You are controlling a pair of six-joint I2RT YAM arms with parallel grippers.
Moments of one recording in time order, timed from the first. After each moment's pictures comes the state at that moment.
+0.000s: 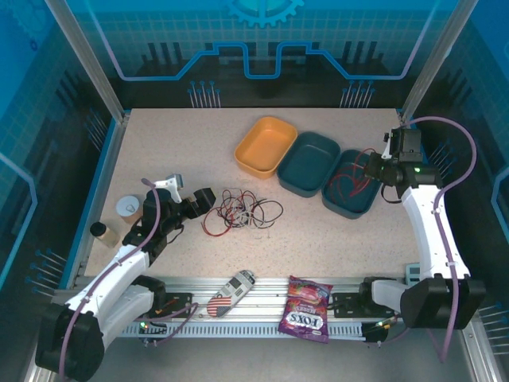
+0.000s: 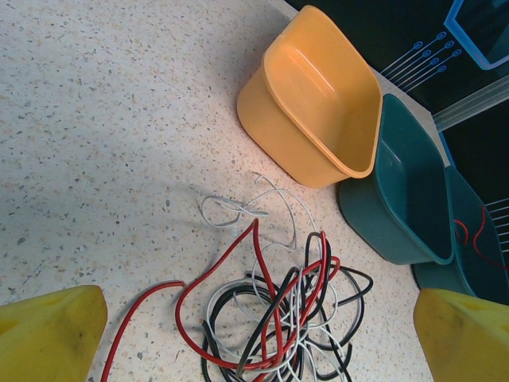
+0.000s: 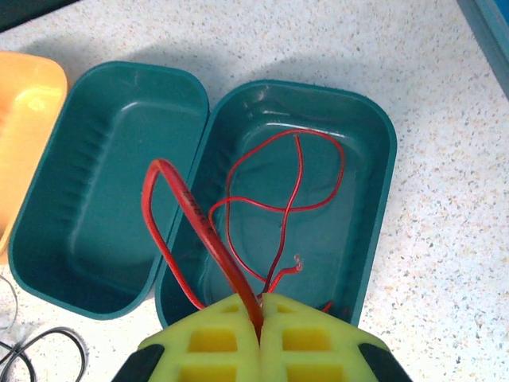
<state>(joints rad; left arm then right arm) -0.22 0.87 0.39 0.02 0.20 -0.67 -0.07 1.20 1.20 -0.86 -0.01 0.29</state>
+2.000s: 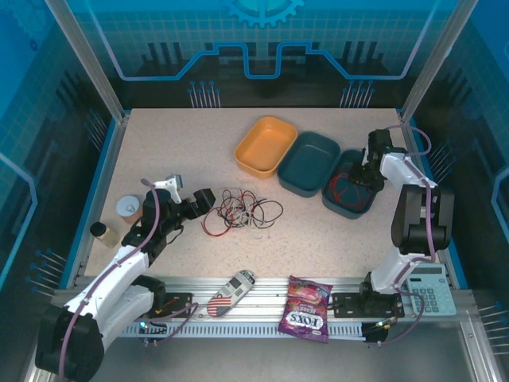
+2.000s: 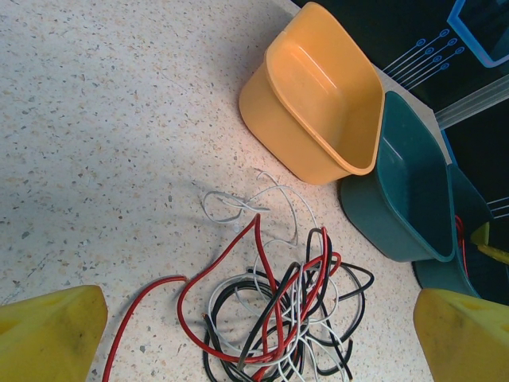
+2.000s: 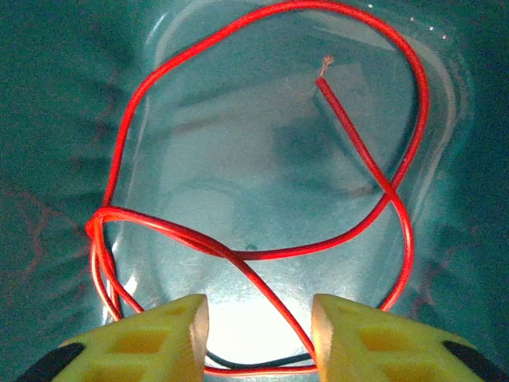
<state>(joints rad) -0.22 0.86 0.39 0.00 0.20 -0.67 -0.10 1.74 1.23 -0.73 -0.06 0.21</state>
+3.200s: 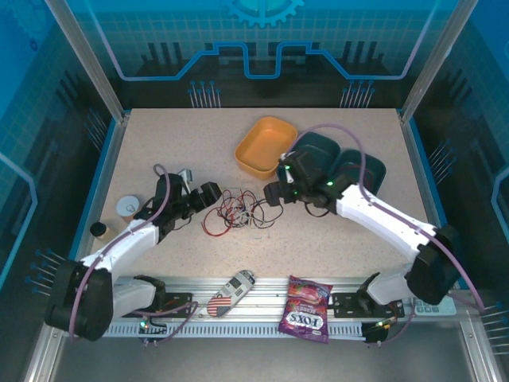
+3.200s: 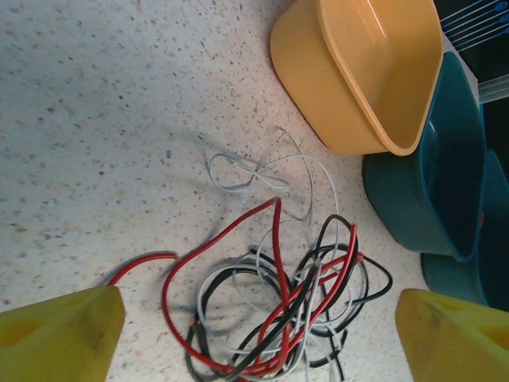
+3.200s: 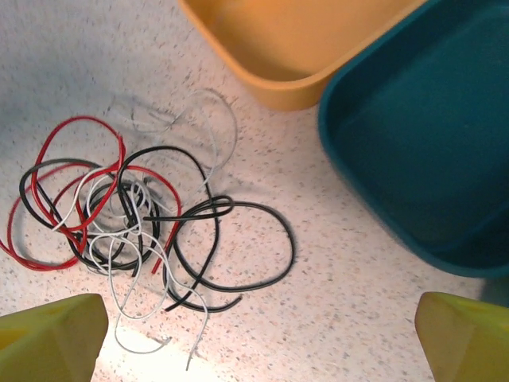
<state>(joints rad) -0.22 1.18 0.55 -0.05 0.28 -0.78 0.72 1.42 1.17 -0.66 0.14 0.34</state>
